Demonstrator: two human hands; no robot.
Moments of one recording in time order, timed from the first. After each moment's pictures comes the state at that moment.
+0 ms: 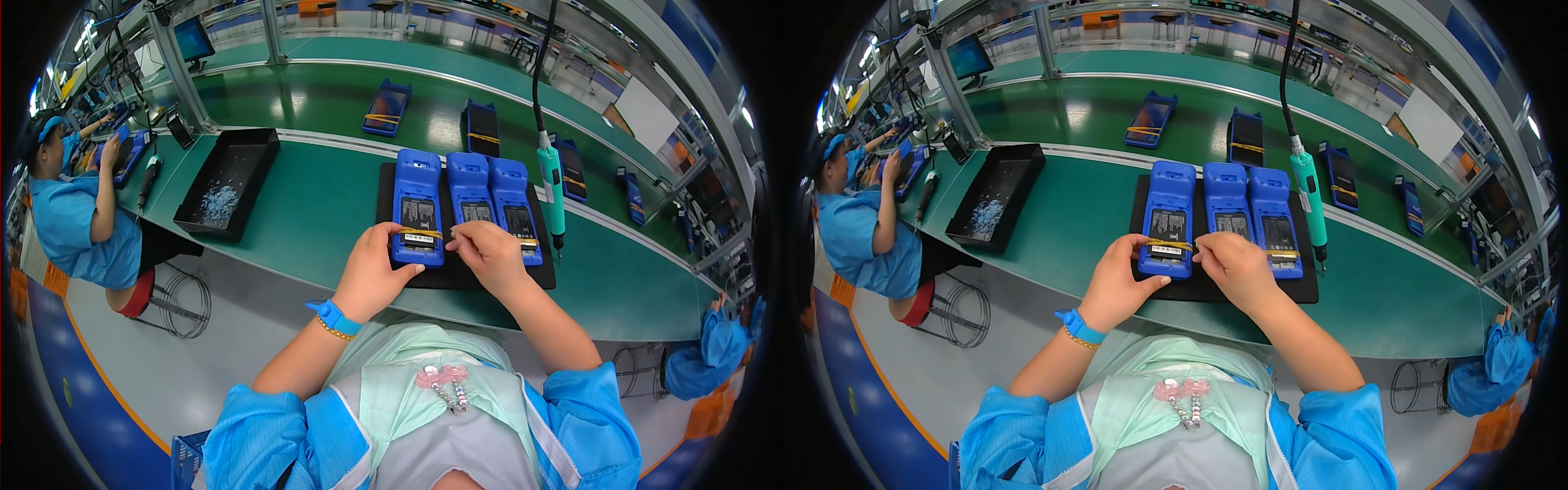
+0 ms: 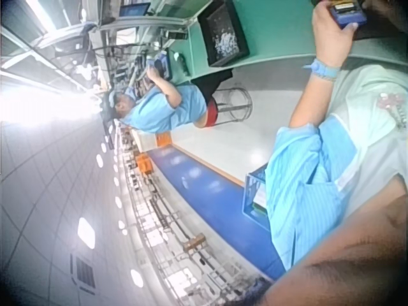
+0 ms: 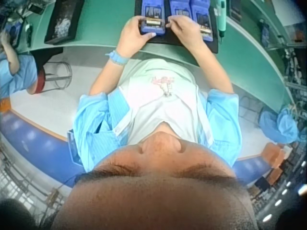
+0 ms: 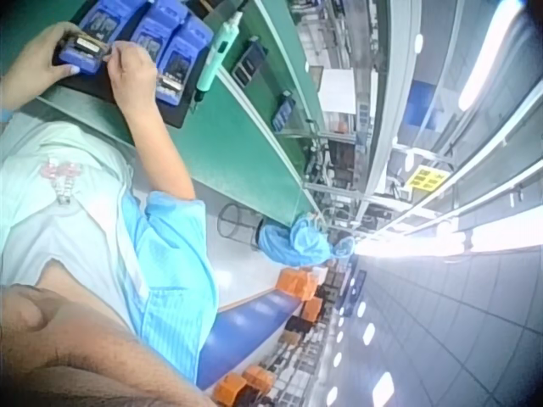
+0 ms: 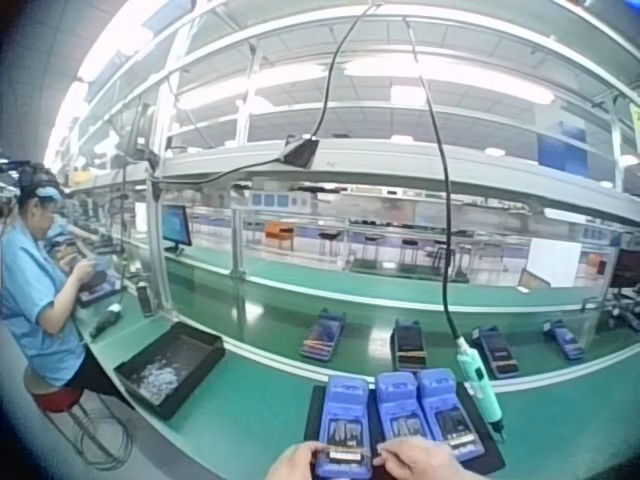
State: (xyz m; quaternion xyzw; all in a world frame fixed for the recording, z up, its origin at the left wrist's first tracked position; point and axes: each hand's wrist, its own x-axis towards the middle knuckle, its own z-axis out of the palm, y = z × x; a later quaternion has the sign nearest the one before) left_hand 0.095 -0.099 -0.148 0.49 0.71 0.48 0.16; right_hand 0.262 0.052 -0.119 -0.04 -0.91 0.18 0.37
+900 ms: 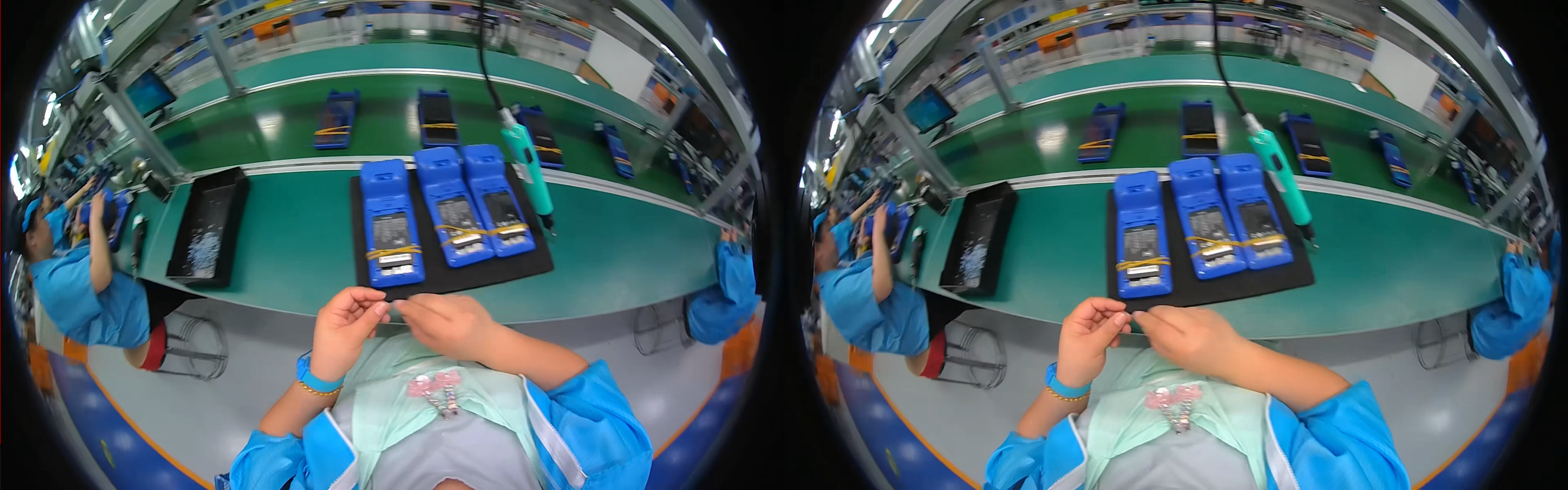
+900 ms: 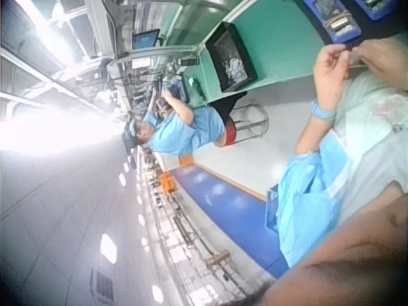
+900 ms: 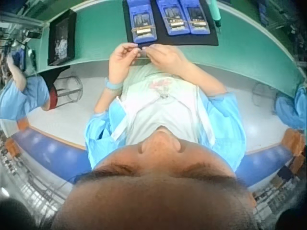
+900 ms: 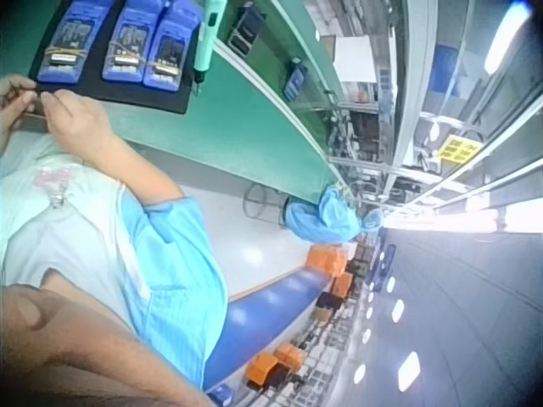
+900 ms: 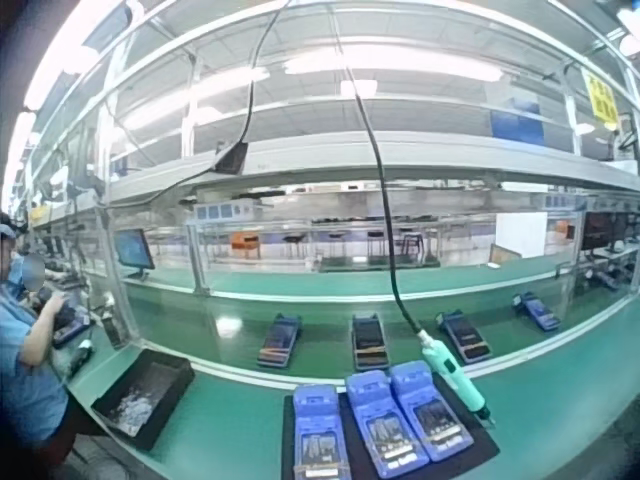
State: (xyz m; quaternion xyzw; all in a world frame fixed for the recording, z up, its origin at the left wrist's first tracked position) left_hand 0.114 -0.154 -0.141 0.29 0.52 0.66 0.45; right_hand 0.278 -0.027 -0.134 -0.01 -0.92 0.17 0.36
